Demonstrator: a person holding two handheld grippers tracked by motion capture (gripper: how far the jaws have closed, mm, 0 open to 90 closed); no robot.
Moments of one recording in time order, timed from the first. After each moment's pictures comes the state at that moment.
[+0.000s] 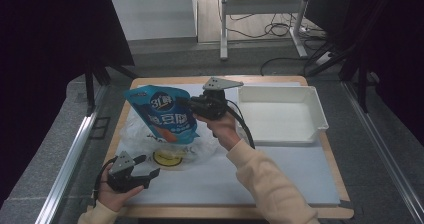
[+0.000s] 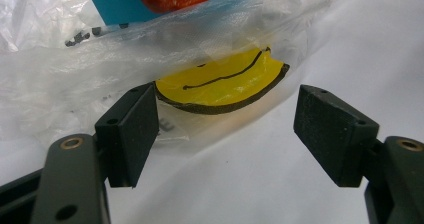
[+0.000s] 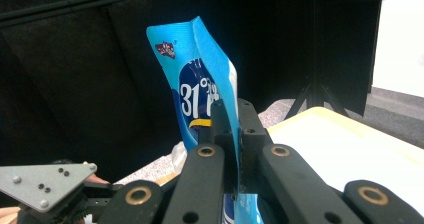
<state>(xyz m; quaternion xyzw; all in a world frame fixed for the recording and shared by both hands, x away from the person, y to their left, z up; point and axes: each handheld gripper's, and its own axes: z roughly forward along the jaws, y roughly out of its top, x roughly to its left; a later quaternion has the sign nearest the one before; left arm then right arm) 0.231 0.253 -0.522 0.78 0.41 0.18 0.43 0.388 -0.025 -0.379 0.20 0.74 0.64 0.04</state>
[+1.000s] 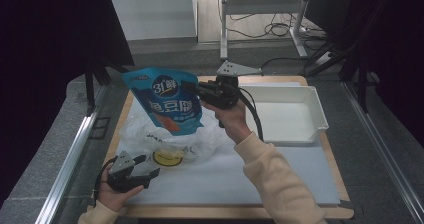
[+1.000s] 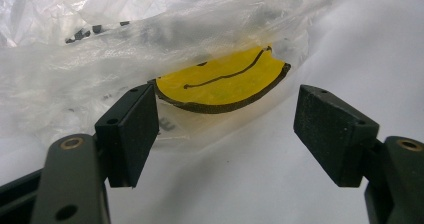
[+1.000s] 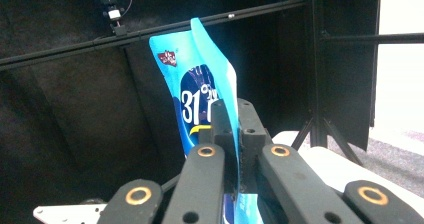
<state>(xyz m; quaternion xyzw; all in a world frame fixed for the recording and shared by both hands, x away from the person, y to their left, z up) 0.231 0.253 -0.522 0.78 0.42 0.18 0.43 0.379 -0.050 -0.326 0.19 0.71 0.68 0.05</state>
